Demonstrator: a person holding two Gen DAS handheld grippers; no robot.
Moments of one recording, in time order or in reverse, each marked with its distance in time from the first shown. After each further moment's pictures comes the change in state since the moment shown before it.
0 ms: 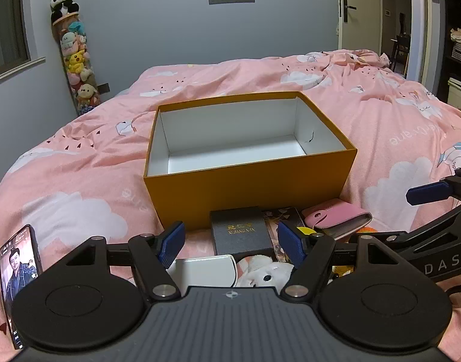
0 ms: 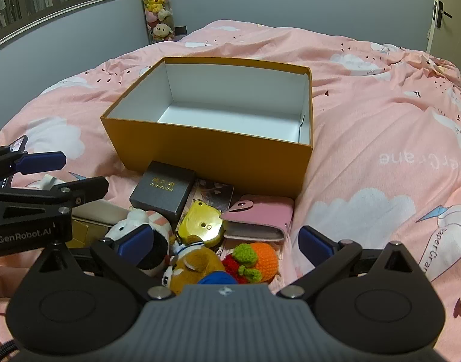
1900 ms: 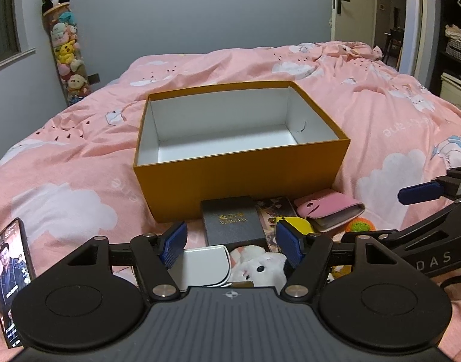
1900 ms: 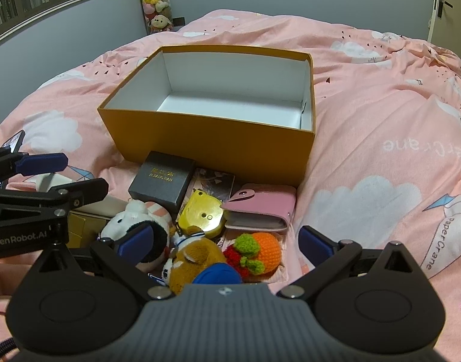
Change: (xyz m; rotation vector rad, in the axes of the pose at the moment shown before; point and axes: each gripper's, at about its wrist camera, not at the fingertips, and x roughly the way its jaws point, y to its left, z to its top) left arm 0.005 0.003 -0.001 -0.027 0.046 -0.015; right arm 0.006 -0.003 -0.001 0.011 0.049 0.024
